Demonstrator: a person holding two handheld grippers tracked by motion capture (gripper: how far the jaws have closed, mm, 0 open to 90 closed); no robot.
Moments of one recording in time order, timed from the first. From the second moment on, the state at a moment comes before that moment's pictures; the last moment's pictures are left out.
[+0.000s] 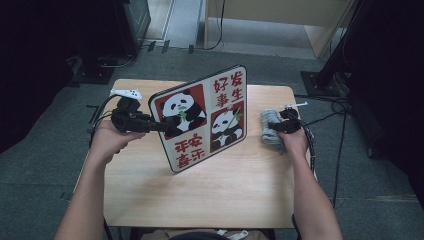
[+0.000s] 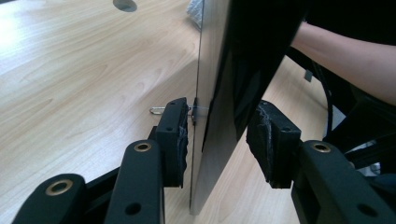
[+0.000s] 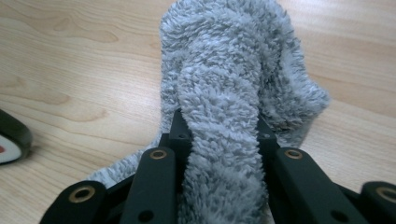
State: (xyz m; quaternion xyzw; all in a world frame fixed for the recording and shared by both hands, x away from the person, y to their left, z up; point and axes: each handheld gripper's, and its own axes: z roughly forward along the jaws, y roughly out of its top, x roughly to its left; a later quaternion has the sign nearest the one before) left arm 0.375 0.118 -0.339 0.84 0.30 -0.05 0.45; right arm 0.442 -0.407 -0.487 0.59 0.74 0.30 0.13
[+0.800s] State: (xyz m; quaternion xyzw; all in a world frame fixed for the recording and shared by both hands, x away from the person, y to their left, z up) left arm 0.380 0.116 -0.348 0.82 0.30 -0.06 0.48; right arm 0.429 -0.388 -0.427 0.52 0.77 0.35 0.10
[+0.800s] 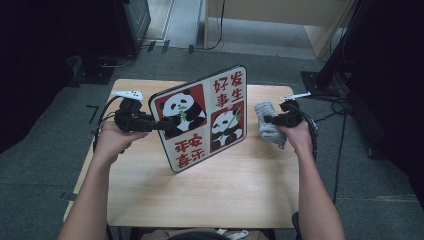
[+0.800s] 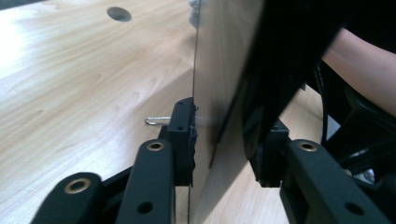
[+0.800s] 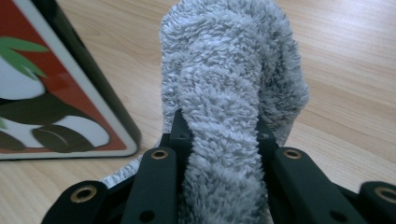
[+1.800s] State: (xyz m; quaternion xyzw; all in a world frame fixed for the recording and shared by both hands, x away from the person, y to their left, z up) left arm 0.382 0.122 -0.351 0.82 0.30 -0.06 0.48; right arm 0.435 -0.364 -0.362 0.46 0.80 0.37 0.08
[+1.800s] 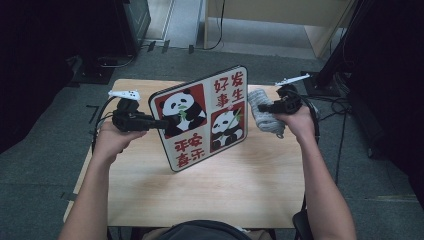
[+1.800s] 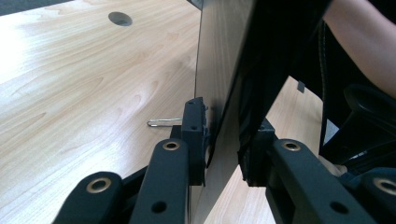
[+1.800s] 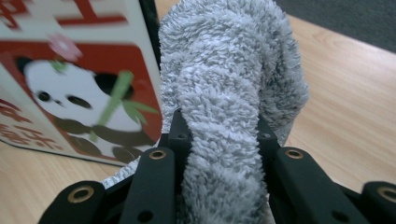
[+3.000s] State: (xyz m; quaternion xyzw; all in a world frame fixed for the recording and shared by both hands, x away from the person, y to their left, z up) left arm 0.387 0.123 -0.350 0.82 0.29 -0.06 0.48; right arm 0.446 -0.325 -0.220 0.39 0.81 0.41 0.14
